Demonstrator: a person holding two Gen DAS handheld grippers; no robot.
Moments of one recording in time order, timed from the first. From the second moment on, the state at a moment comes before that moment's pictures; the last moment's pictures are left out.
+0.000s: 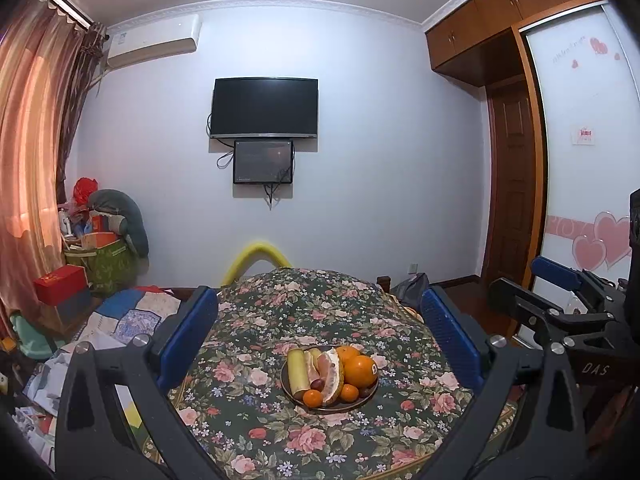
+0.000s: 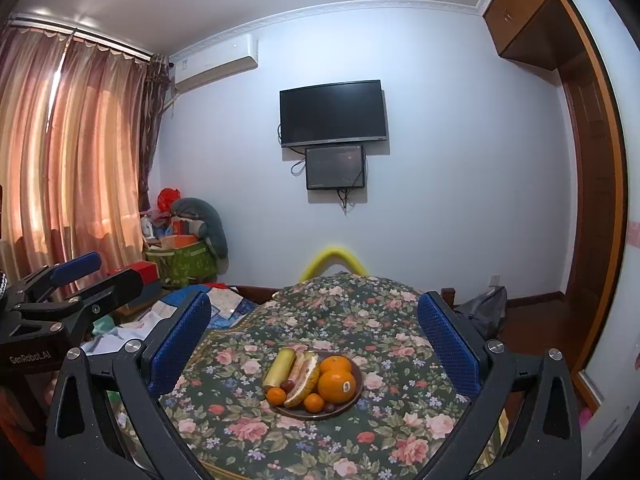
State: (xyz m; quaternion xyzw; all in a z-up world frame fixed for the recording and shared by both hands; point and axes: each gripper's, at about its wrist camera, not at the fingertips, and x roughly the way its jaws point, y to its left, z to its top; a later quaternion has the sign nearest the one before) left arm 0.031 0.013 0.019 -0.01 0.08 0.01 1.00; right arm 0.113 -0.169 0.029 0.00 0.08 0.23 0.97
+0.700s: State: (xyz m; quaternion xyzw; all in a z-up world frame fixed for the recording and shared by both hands) left arm 0.035 0.016 0.016 -0.01 0.09 0.01 1.00; right arm 0.114 -0.171 0.030 0.01 0.08 0.24 0.97
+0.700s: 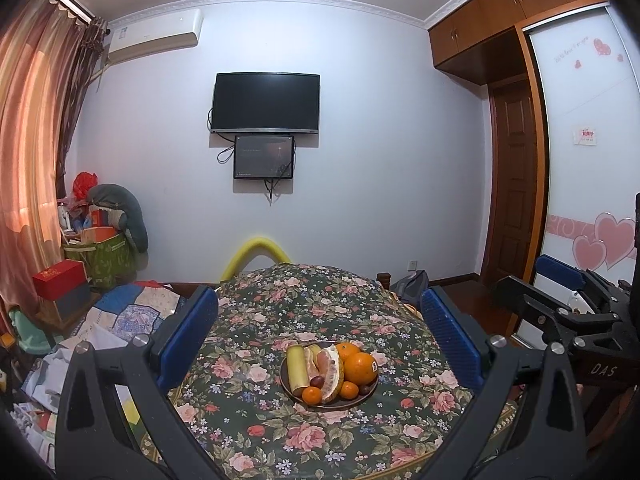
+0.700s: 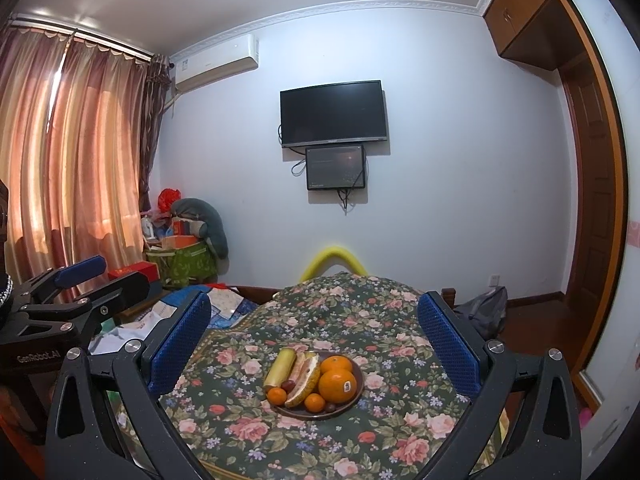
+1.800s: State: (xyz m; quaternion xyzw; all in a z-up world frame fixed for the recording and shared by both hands) left arm 0.038 0.017 0.014 -0.02 0.10 -0.01 1.00; right arm 0.115 -0.173 0.030 0.01 0.09 0.24 0.97
